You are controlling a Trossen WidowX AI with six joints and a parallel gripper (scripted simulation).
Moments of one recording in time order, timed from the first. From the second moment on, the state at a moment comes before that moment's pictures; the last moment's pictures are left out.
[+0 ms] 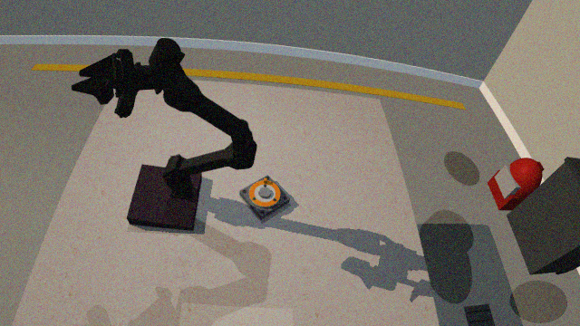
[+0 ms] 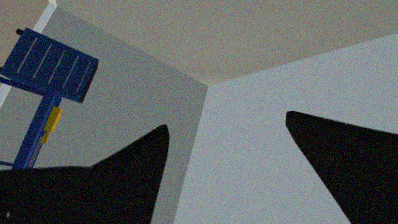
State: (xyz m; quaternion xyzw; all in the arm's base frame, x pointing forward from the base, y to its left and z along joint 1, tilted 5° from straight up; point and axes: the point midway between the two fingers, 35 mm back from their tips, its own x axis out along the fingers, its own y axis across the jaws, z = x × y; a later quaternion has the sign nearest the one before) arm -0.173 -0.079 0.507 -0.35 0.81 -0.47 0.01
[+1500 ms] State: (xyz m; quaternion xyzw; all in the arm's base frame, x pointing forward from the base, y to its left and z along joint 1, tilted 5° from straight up) arm 0.012 0.318 0.275 0.36 -0.04 -0.75 -0.55
